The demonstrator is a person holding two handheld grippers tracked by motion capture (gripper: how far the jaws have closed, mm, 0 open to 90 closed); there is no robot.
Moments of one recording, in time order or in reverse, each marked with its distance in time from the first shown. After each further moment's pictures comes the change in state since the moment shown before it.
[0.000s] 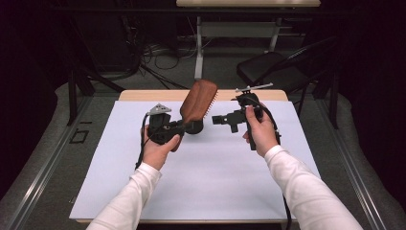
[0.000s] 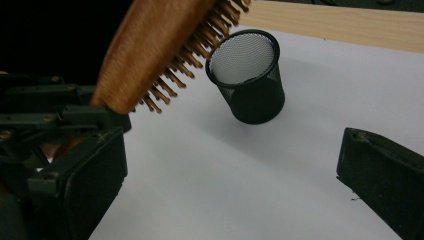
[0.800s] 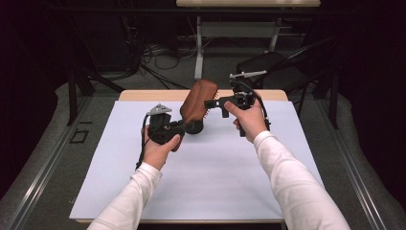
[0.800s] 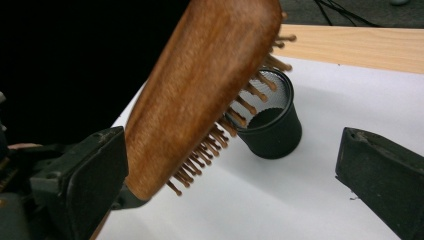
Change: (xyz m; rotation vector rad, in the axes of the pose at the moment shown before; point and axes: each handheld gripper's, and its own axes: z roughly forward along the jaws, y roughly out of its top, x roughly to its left) left arm 0.001 -0.001 0.002 -0.006 -0.011 -0.007; right arm 0.001 0.035 0.018 -0.040 0.043 0.088
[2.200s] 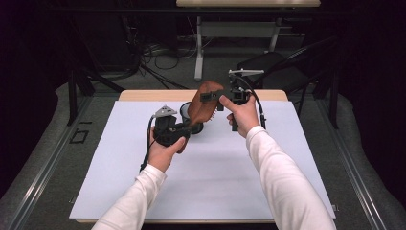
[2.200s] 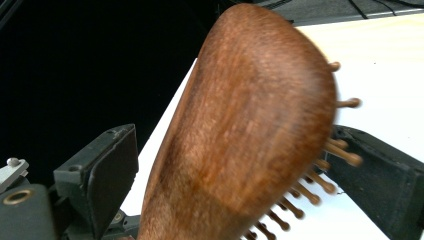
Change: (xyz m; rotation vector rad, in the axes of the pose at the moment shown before) left arm -0.012 -0.003 0.008 -0.007 -0.041 0.021; right arm -0.010 0.010 0.020 -0.026 0.104 0.142
